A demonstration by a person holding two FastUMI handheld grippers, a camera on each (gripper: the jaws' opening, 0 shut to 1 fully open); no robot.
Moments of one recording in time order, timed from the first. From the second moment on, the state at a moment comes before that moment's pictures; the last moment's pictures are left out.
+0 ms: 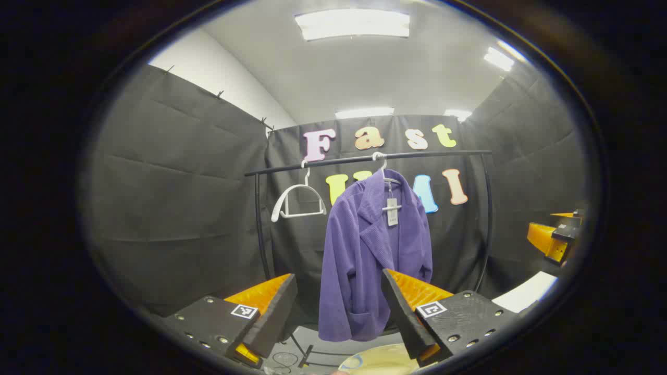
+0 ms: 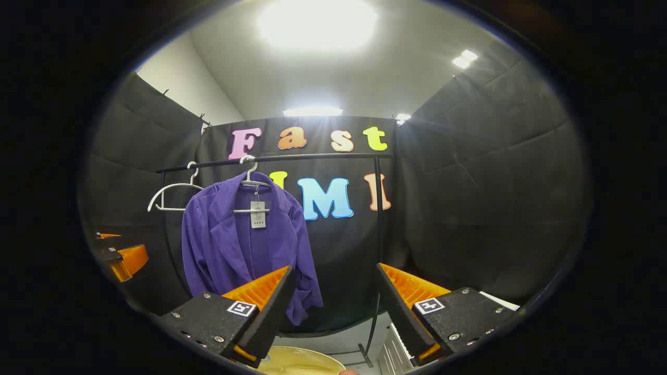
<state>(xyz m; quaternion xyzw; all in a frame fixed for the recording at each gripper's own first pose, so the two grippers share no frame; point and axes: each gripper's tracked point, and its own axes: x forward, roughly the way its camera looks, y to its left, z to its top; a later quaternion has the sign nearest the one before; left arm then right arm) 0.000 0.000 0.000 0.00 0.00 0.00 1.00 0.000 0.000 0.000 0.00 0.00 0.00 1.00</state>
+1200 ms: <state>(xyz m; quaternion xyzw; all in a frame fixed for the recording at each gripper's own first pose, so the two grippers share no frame) 0.015 -0.001 0.003 0.00 0.00 -0.01 1.00 0.005 0.005 0.003 0.01 0.01 0.00 1.00</state>
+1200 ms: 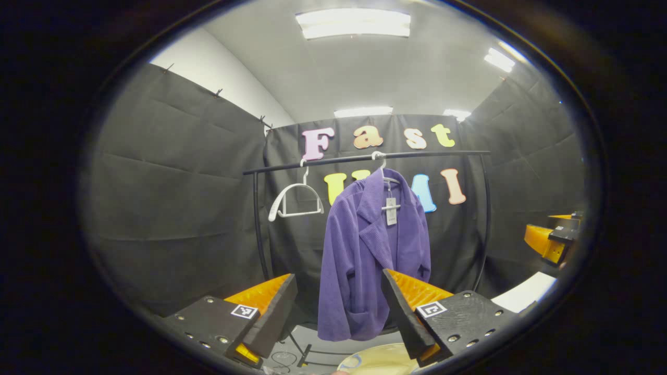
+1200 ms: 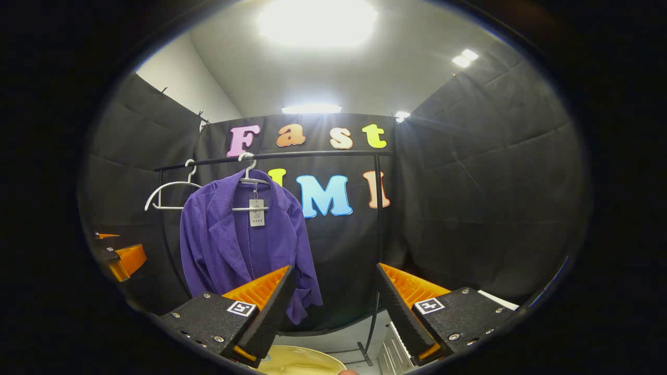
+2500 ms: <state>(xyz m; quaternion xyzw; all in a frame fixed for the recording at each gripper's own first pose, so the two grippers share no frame) 0.149 -0.090 0.042 -0.01 -0.02 0.02 1.00 0.182 0.041 0.060 0.07 -0.04 0.14 0.99</state>
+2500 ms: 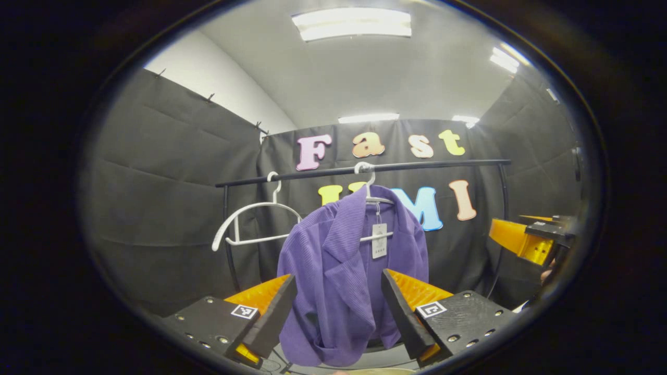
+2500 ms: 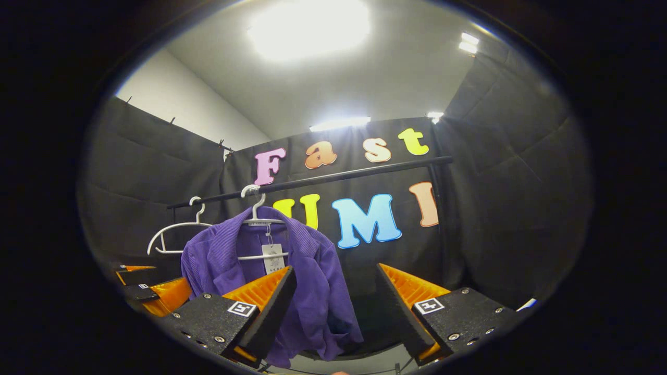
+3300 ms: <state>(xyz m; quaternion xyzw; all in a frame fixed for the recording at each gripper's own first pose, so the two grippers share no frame) 0.250 -0.100 0.023 0.00 -0.02 0.09 1.00 0.292 0.100 0.048 0.07 -0.05 0.22 0.97</state>
